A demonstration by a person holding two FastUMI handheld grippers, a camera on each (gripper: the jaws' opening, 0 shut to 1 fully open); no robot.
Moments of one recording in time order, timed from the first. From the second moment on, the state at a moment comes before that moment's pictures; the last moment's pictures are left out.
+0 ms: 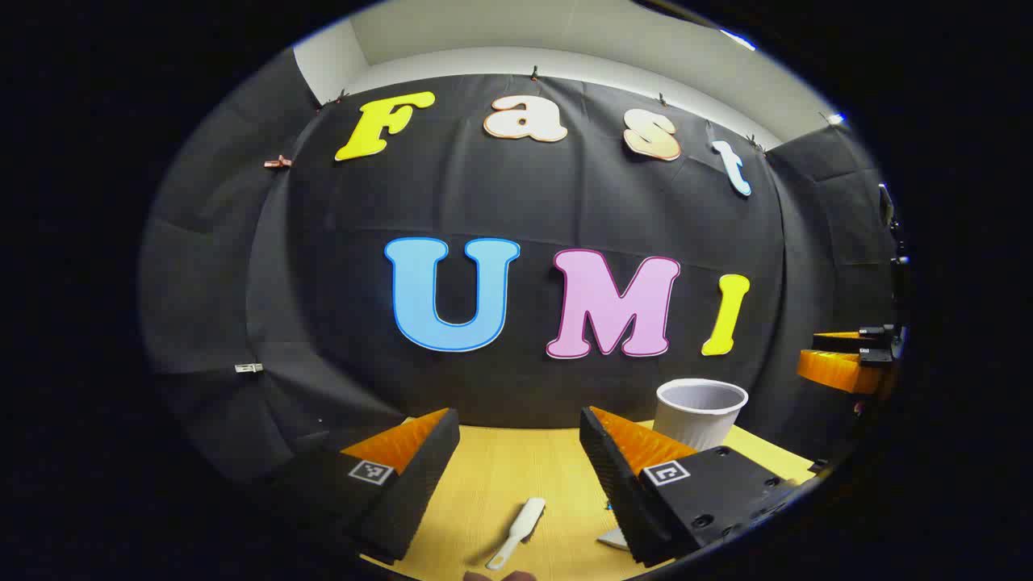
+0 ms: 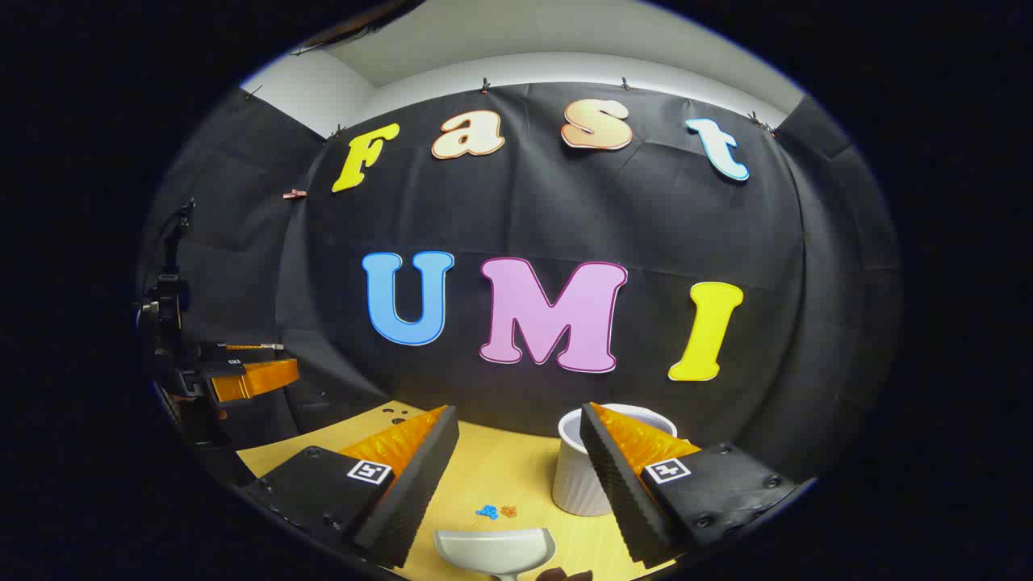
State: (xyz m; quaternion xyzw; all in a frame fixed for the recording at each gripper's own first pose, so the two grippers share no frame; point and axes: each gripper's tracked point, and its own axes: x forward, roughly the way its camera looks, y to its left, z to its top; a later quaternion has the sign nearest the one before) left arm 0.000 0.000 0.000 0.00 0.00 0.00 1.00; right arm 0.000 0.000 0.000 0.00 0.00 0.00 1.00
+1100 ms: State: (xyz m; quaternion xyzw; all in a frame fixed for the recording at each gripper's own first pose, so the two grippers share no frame) left arm 0.011 -0.008 -0.028 0.01 0.04 -0.03 1.00; right arm 0.002 -0.001 -0.049 0.03 0.07 -0.02 1.00
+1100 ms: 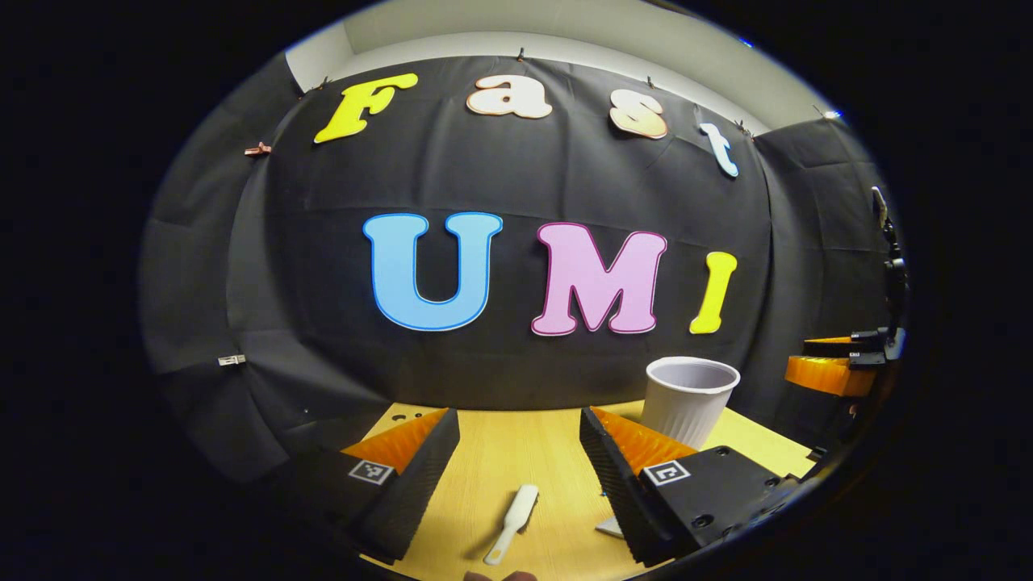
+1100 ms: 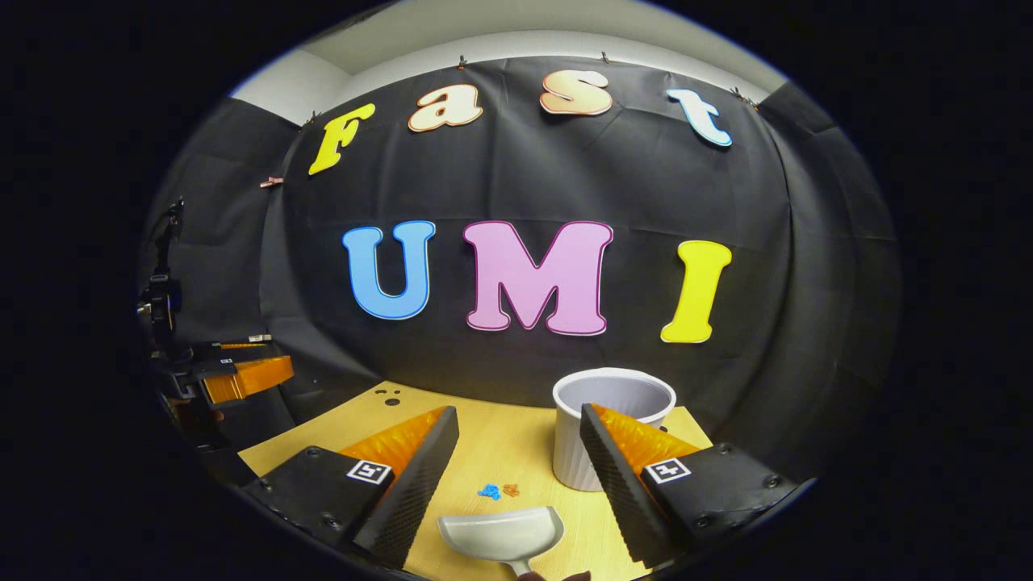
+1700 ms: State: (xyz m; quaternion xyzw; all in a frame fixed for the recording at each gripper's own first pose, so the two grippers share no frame) left arm 0.012 0.005 -0.067 0.01 0.09 -0.02 1.00; right arm -0.071 -0.004 -0.278 0.00 0.42 0.05 0.91
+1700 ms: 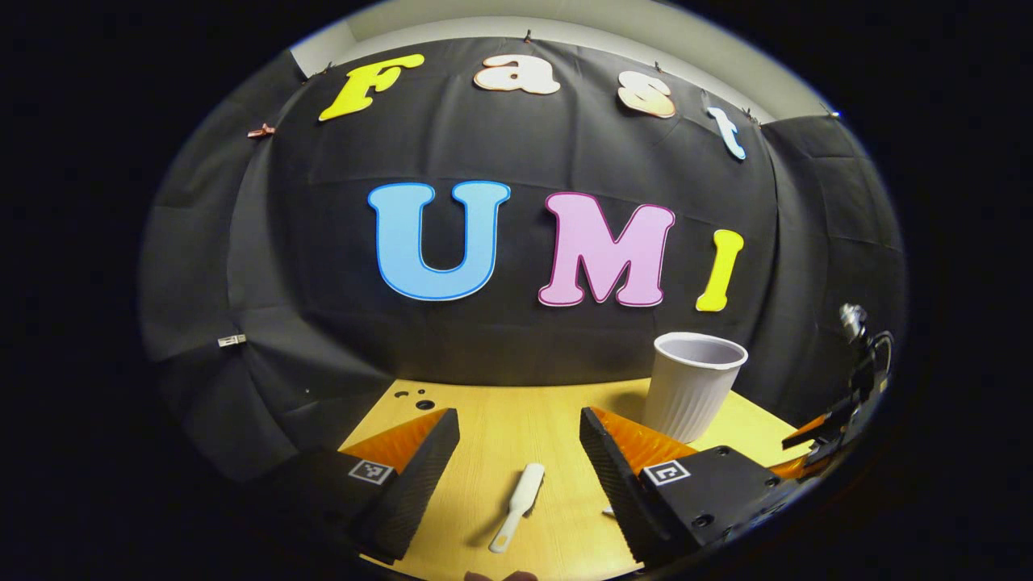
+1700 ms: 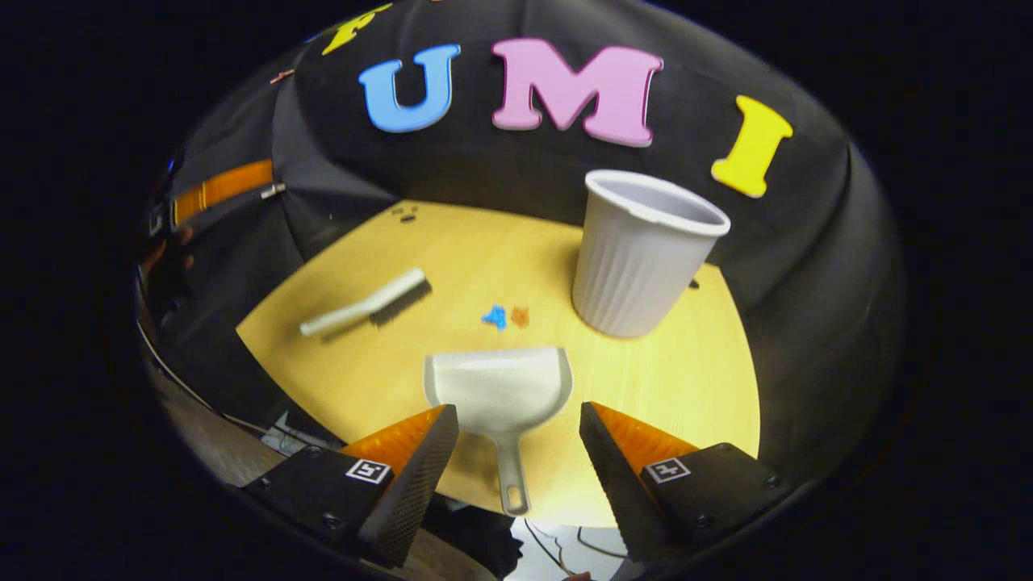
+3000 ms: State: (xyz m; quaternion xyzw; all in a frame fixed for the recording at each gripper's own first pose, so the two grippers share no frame) left arm 0.013 0.008 -0.133 0.01 0.18 0.00 0.98; right arm -0.040 0.026 -0.436 -0.01 0.57 0.10 0.82
